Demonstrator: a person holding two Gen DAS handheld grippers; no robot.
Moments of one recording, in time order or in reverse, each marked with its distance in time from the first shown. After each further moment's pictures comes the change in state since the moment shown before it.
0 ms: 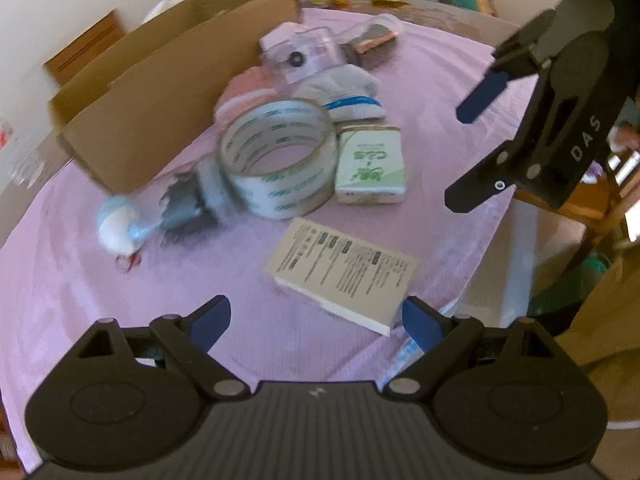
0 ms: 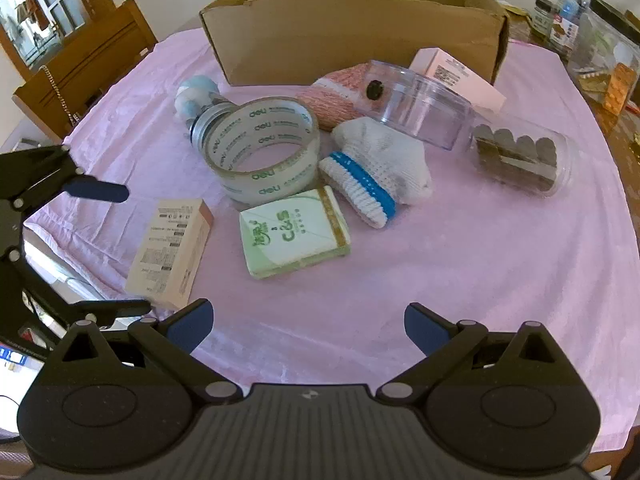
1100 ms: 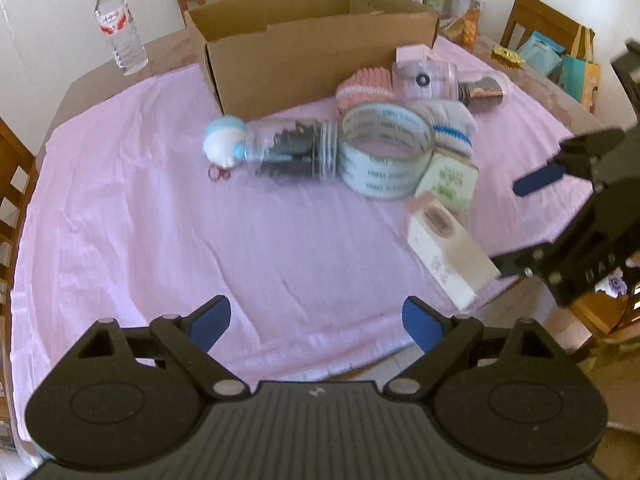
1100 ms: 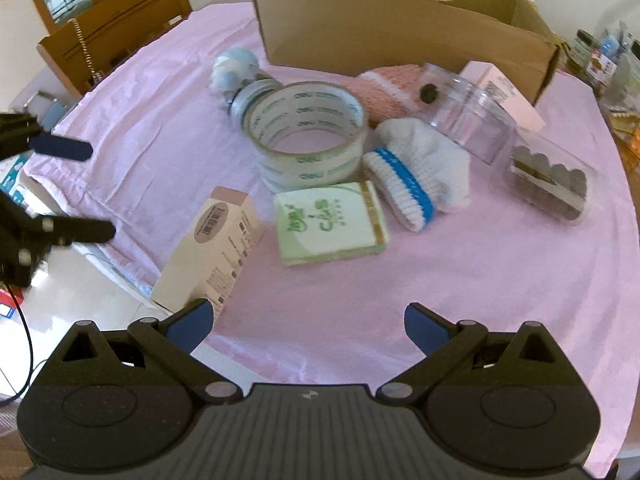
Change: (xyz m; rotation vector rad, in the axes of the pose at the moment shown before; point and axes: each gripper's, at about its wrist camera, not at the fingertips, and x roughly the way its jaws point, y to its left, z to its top) left arm -0.043 0.019 -0.035 -0.454 0.017 0.108; right arm 0.004 0.026 0.001 -0.149 0.039 0.006
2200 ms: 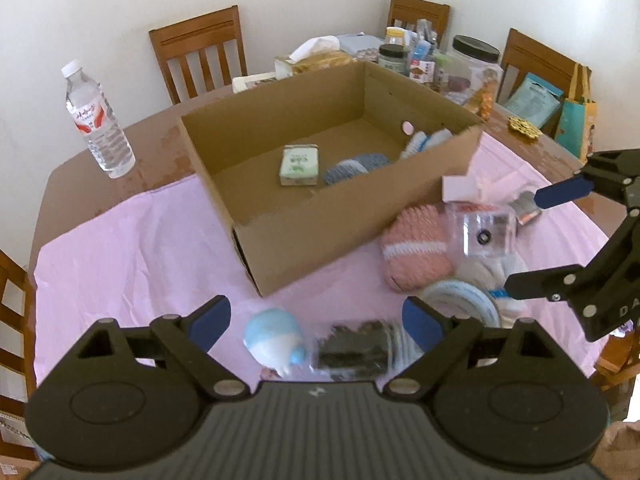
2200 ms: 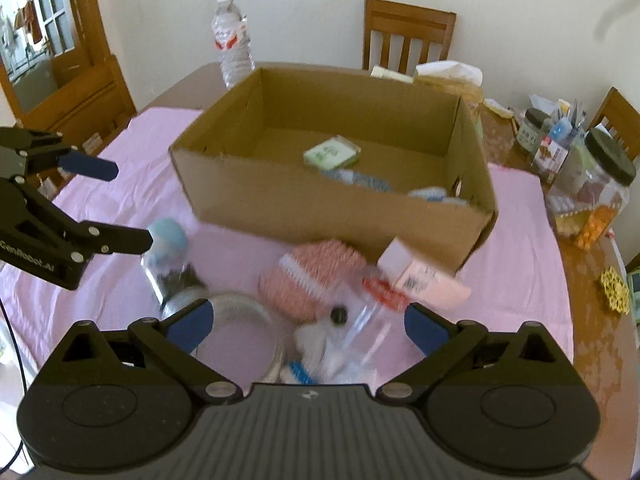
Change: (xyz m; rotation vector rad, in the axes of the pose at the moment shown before) left arm 0.025 0.054 0.134 0.091 -0.135 -0.050; right arm -0.031 -0.036 0.110 0.068 -0.182 -0.136
